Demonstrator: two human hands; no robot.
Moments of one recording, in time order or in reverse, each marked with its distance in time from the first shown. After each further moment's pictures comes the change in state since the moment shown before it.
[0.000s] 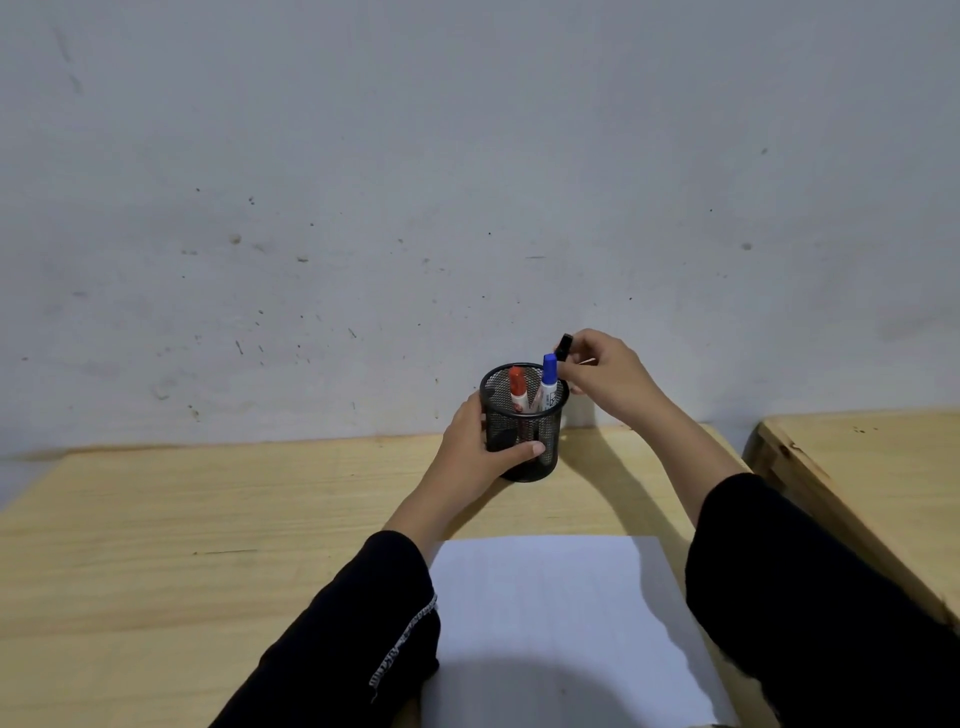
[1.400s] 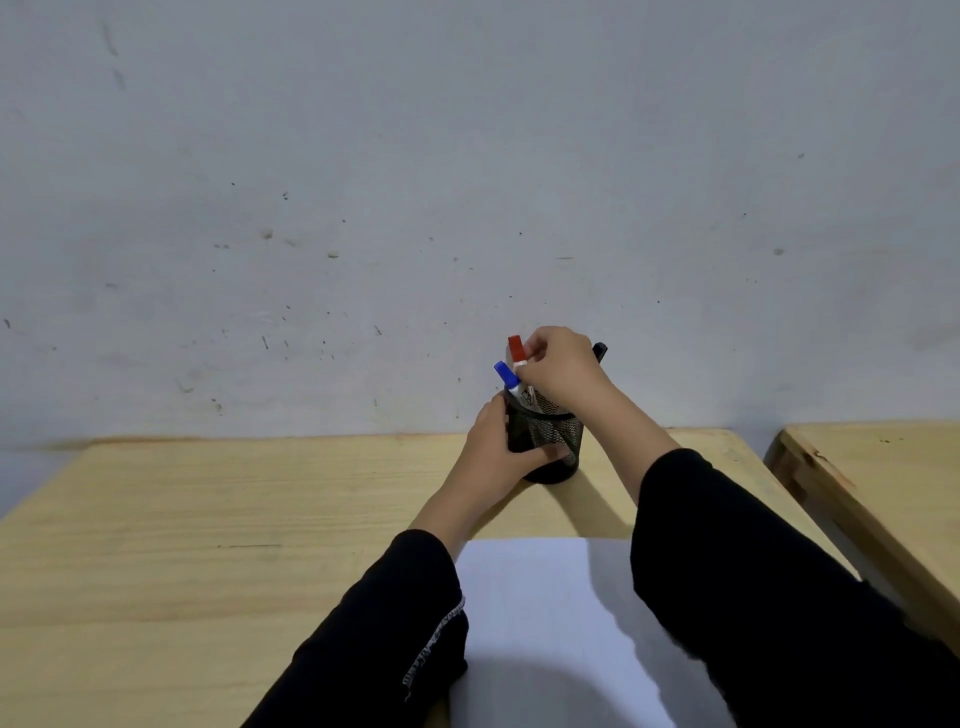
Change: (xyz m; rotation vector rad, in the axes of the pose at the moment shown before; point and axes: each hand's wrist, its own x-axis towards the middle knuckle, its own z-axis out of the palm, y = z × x) left_hand 0.001 -0.001 0.000 -0.039 0.003 -0.039; right_hand 0.014 -0.038 0.061 -0.297 0.010 0.014
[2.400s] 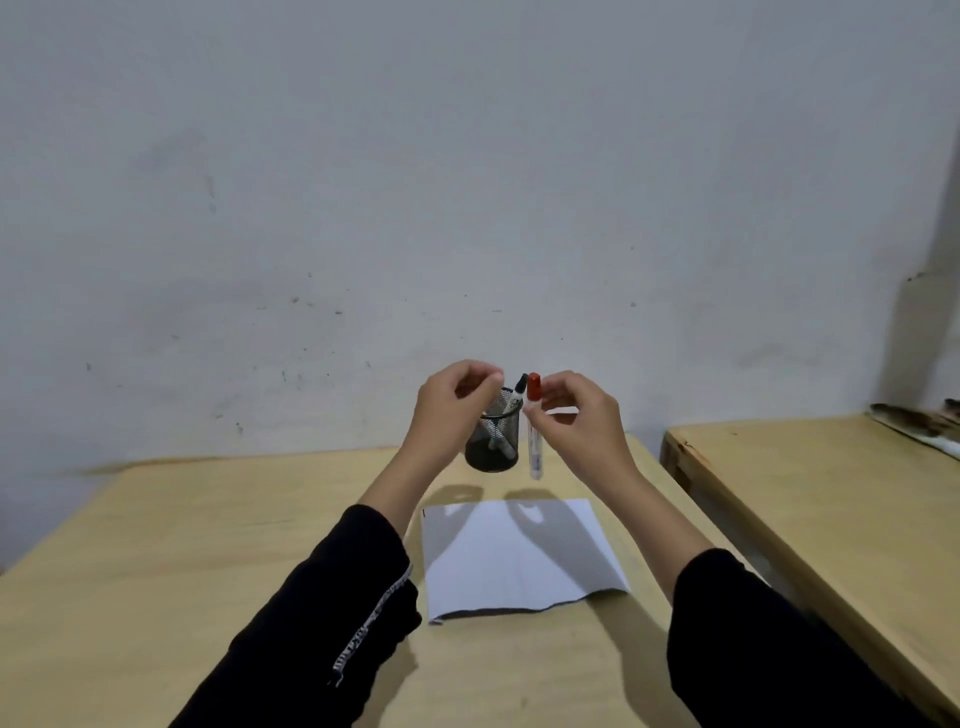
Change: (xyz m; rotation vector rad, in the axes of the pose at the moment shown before) left_hand -0.105 0.141 -0.024 -0.091 0.124 0.259; right_hand -0.175 0.004 -0.077 0.339 0.346 -0.331
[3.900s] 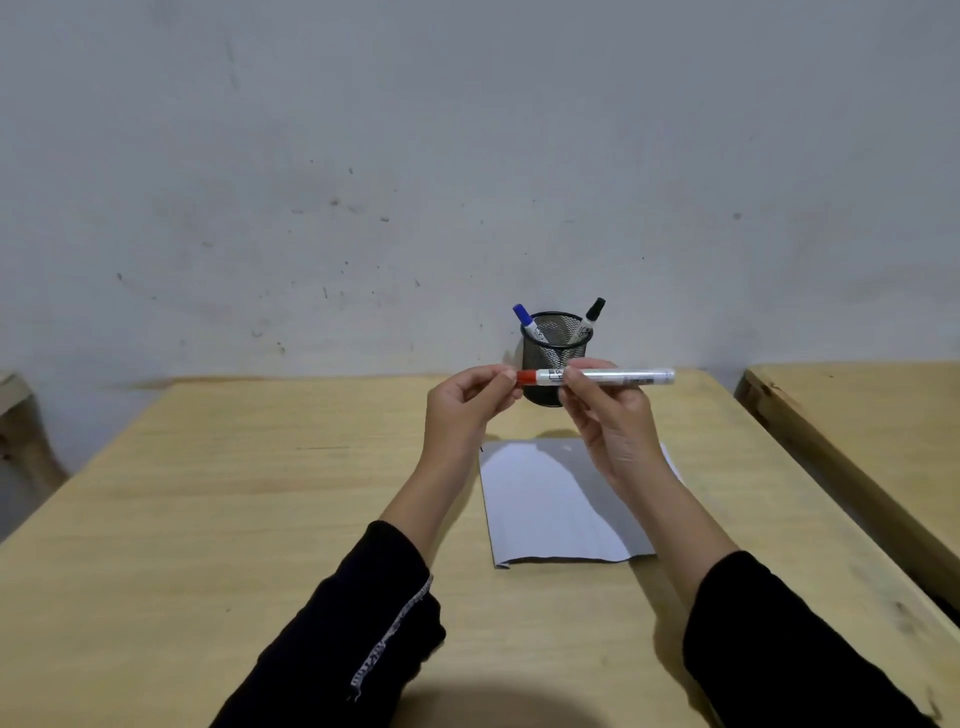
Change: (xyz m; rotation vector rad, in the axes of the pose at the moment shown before) left_hand -0.040 -0.078 -0.030 -0.467 0.167 -0.264; right_hand -0.033 0.036 0.063 0.962 -0.021 0.496
